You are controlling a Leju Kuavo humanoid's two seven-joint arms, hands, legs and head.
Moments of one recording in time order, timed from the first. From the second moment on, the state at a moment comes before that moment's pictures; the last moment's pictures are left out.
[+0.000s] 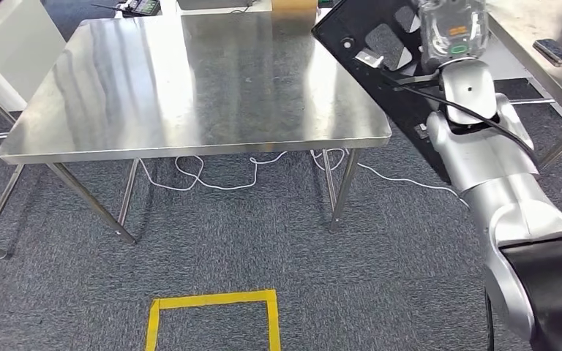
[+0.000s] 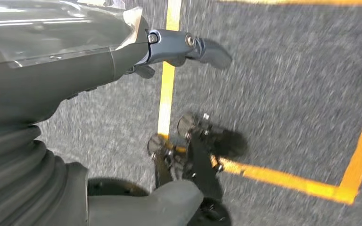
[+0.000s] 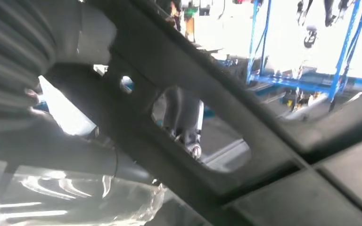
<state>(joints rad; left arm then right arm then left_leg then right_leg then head) -0.07 -0.11 0.83 -0.21 -0.37 0.01 -0.32 -1.20 -0.13 0.42 -0.71 1.57 -0.37 0.16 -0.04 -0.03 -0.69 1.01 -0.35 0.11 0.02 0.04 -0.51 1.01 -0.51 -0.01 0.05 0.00</state>
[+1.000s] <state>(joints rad) -0.07 -0.12 0.83 -0.21 -0.43 0.00 -0.31 -1.13 0.00 0.58 -0.85 1.57 -0.16 0.18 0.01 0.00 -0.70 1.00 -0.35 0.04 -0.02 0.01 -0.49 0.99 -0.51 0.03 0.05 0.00</state>
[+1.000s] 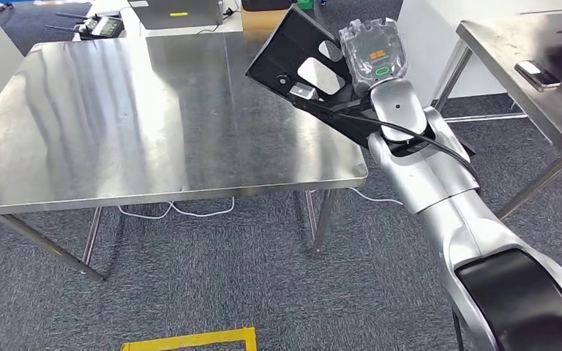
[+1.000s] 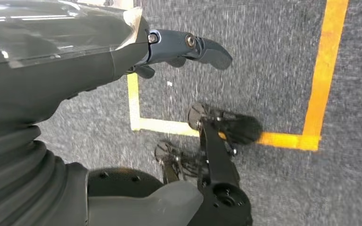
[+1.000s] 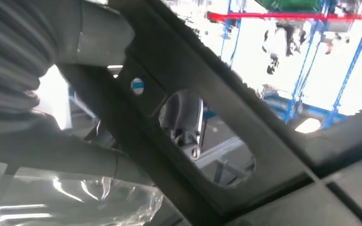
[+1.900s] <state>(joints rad) -0.08 -0.13 0.85 -0.21 -0.46 0.04 -0.28 -1.21 0.23 0.86 -0.55 1.57 -0.16 0.18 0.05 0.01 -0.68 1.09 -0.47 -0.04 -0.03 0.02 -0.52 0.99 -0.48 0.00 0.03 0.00</state>
